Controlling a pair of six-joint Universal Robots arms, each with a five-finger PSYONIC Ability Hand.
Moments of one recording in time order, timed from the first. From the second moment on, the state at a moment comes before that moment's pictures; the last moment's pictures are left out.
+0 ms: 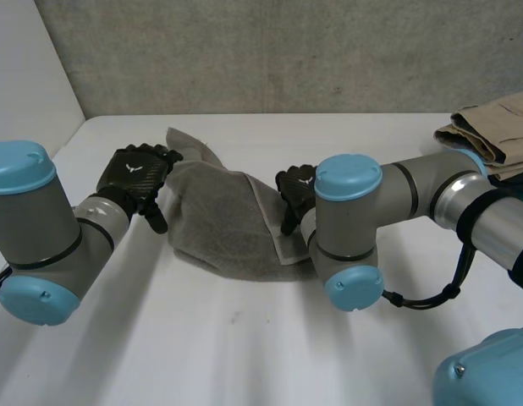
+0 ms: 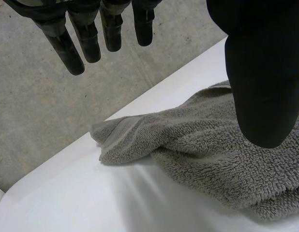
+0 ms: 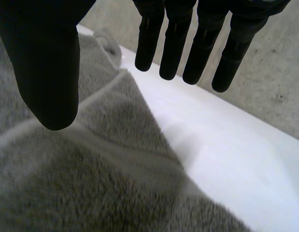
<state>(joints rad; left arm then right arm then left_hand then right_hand) 4.38 -1.99 -1.56 3.37 -1.47 3.44 2.26 -0.58 0.79 0.03 1.72 3.02 0.20 0.20 0.21 0.20 0.05 0.58 0.56 0.57 0.57 0.37</state>
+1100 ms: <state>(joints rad) 4.38 -2.04 -1.43 3.37 -1.45 3.44 2.27 -0.84 0.90 0.08 1.64 3.03 0.20 0.20 0.21 0.20 0.05 1.15 1.18 1.18 1.19 0.97</state>
